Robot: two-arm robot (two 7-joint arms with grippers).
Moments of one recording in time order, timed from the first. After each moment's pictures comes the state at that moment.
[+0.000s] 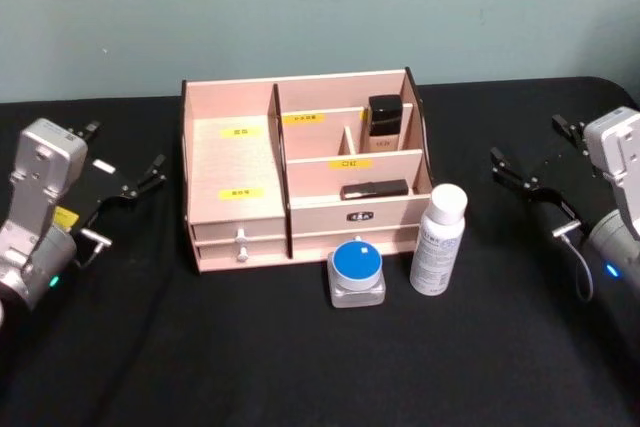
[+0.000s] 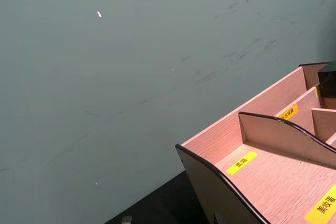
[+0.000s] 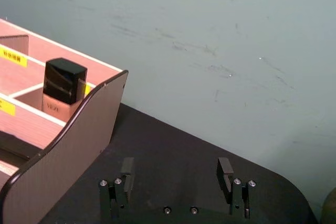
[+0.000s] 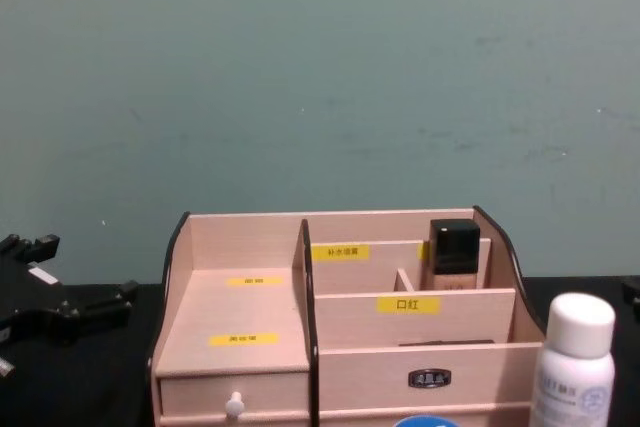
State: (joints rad) left arm -0.20 0.60 0.45 -1.41 -0.25 -0.12 0.03; right arm 0.18 0.60 -0.43 -1.42 0.27 -0.13 -0.01
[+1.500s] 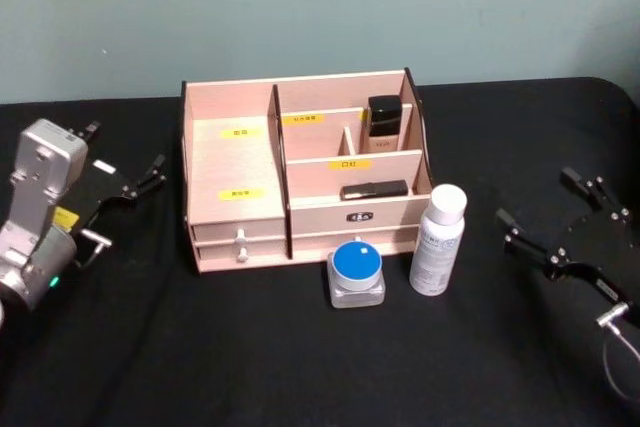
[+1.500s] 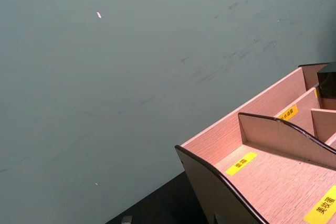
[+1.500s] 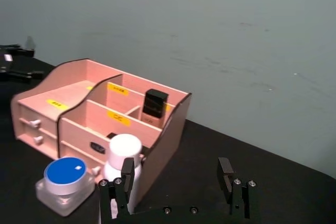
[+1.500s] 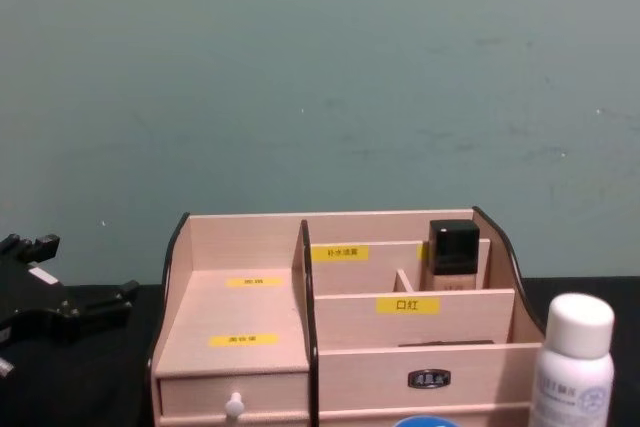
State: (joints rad) left arm -0.20 0.60 0.45 -1.41 -0.25 -0.12 0.03; right arm -0.28 0.72 -0.19 -1.88 0.39 -0.14 0.11
